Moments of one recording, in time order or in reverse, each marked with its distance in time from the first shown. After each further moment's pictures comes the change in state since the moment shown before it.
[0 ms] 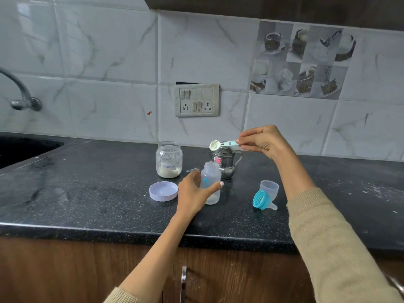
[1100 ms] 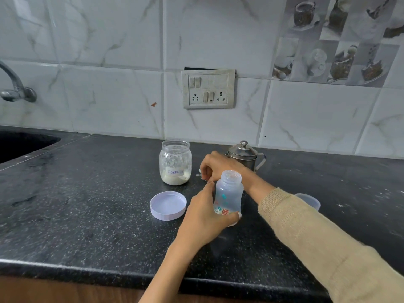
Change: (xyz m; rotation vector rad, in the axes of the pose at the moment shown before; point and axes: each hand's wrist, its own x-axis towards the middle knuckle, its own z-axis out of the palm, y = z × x) left_hand 0.003 0.008 -0.016 0.204 -0.238 0.030; right_hand 0.097 0.089 0.125 -1.141 -0.621 -0.575
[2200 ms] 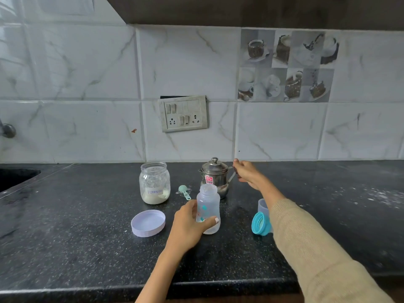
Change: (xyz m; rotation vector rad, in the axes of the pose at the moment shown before) left_hand 0.008 0.001 0.019 -0.037 -0.034 -0.059; right_hand -0.068 0.102 -0.019 0.936 0.452 0.713
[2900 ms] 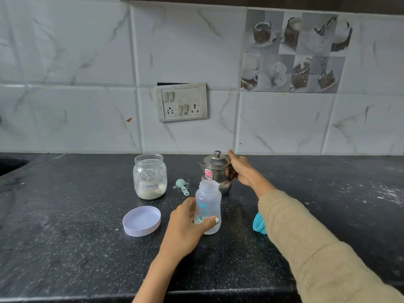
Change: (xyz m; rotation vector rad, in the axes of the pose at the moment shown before) left_hand 0.001 -0.012 0.003 -0.083 0.032 0.085; right_hand 0.026 0.002 0.028 0.271 -0.020 0.112
